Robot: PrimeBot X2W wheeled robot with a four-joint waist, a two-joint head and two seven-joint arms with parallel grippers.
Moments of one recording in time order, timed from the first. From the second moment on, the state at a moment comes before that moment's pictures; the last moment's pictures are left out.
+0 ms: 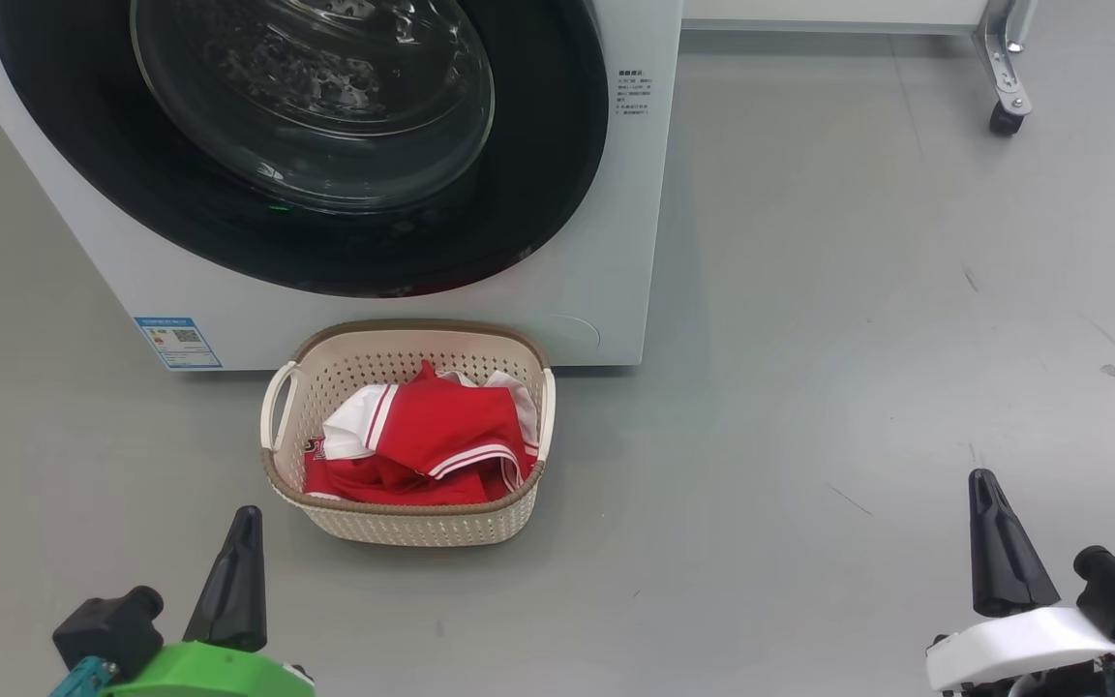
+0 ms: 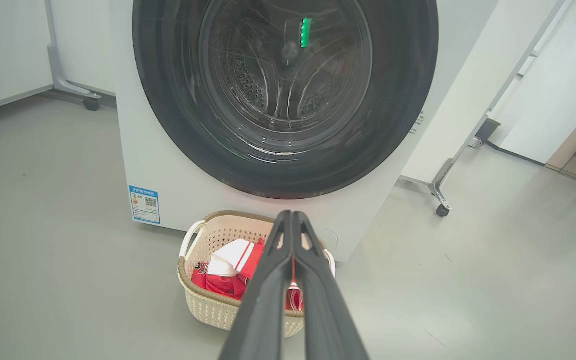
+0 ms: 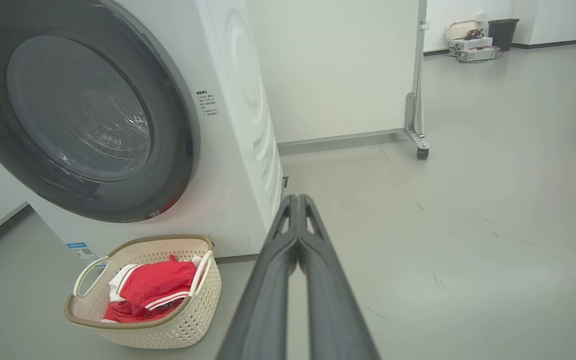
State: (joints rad) left arm 0.02 0.07 -0.14 0.22 -0.56 -0.13 -0.23; right arm 0.13 -0.09 0.04 0.09 0.37 0.00 -0.23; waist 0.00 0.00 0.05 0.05
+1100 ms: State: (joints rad) left arm 0.02 0.06 -0.08 0.22 -0.97 -0.13 -0.12; right arm 0.08 -0.08 -0.01 0.15 0.85 0.04 -0.11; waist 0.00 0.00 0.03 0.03
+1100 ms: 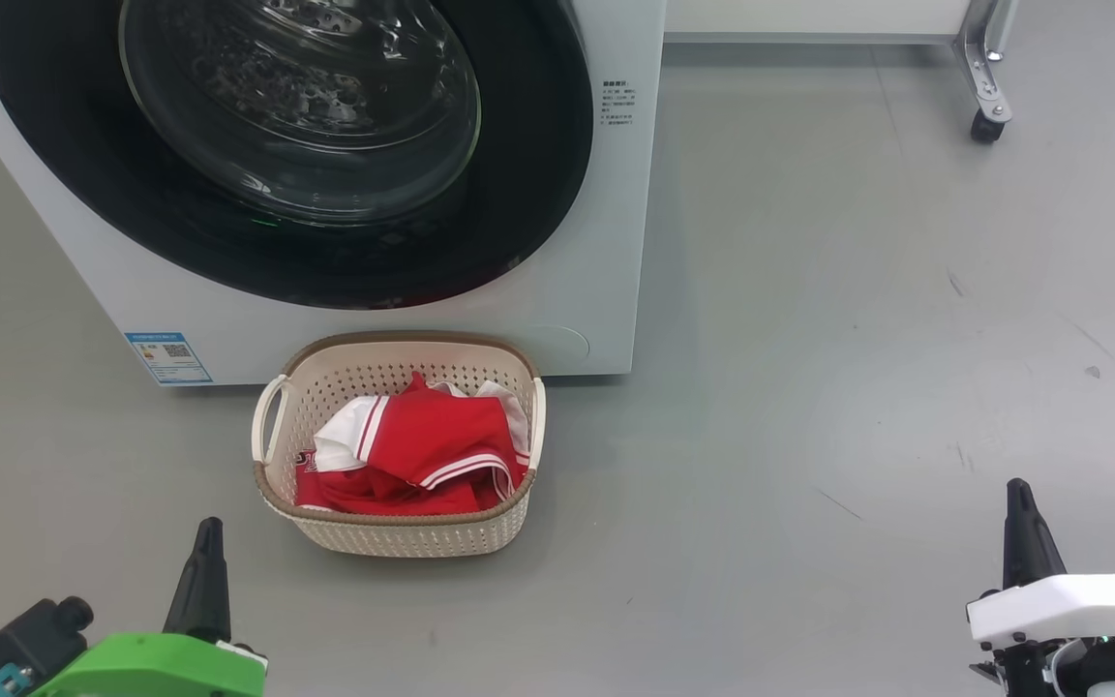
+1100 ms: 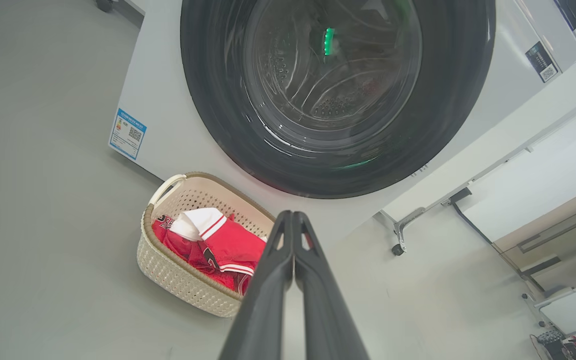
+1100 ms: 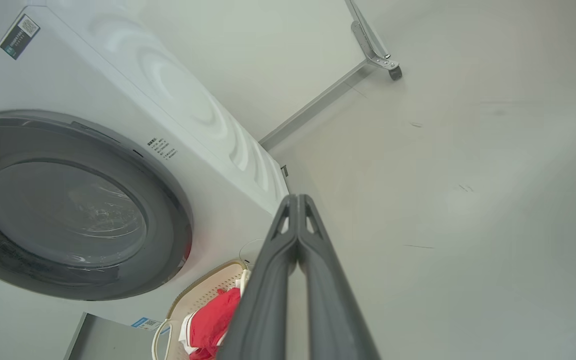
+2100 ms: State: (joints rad) left arm -0.01 0.07 -0.03 0.25 -1.31 -0.13 -0.03; right arm 0.02 -0.08 -0.05 0.21 1.25 0.08 -0.02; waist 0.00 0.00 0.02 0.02
